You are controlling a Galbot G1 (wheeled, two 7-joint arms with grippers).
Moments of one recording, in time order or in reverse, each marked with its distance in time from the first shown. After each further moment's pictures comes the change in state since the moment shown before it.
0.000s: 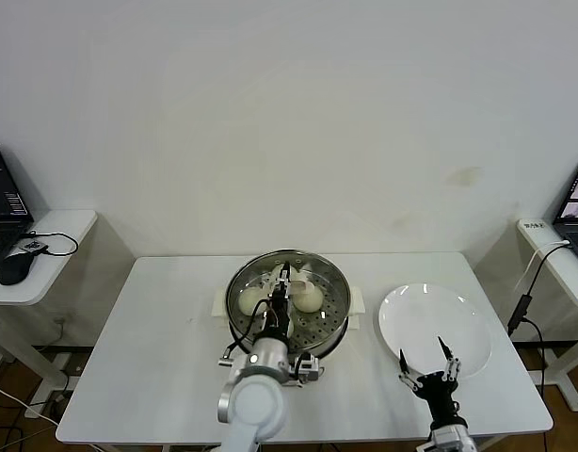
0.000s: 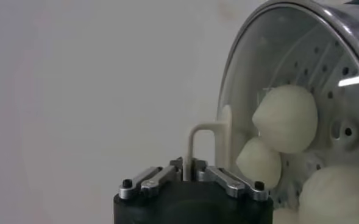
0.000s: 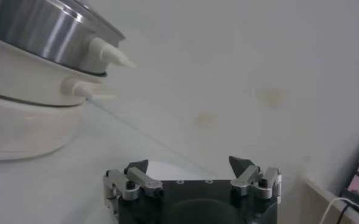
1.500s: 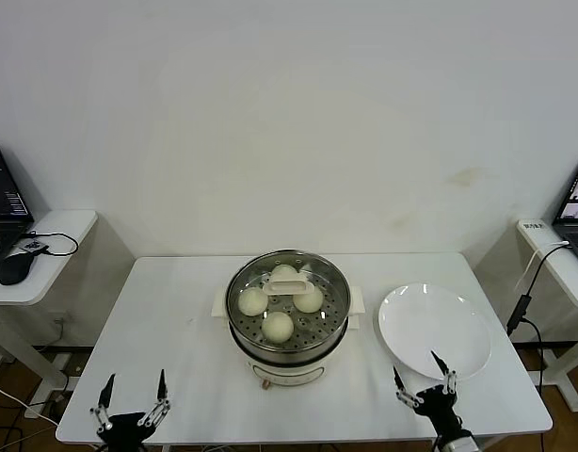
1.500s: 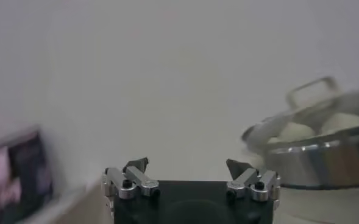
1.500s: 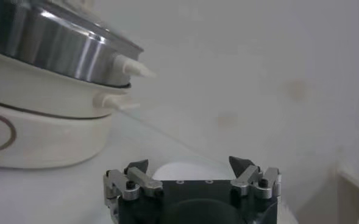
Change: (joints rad) left arm 0.725 0.191 -0.527 -0.165 -1.772 -0.549 -0.468; right arm -0.103 -0.100 -0.005 0.083 0.258 -0.035 -0.150
